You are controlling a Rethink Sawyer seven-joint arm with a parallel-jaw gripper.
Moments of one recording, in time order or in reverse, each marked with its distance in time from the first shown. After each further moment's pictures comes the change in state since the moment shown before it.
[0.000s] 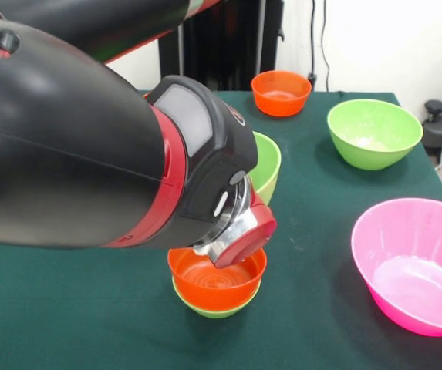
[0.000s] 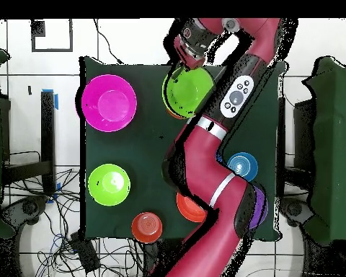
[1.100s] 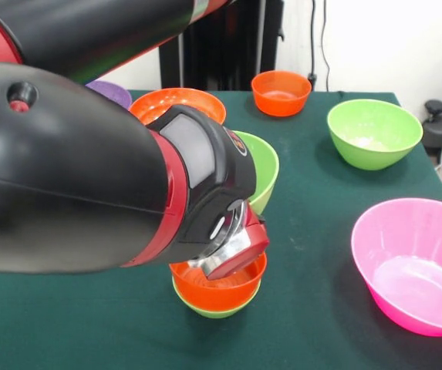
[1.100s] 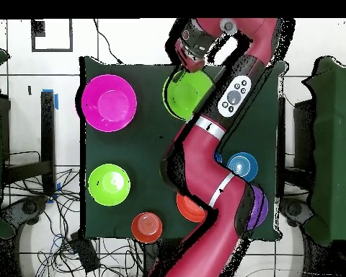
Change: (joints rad) arm -0.001 0.025 0.055 0.000 -0.120 0.000 0.039
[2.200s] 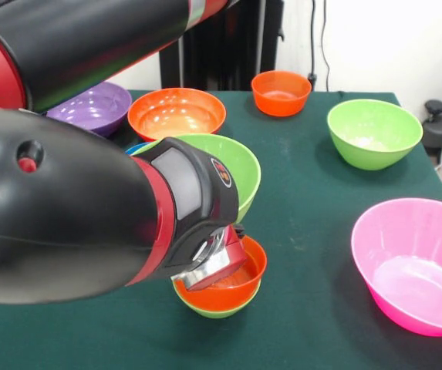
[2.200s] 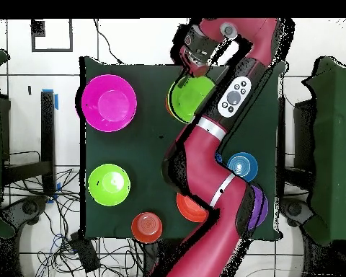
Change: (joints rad) arm -0.009 0.020 0.010 0.000 -0.107 0.000 0.000
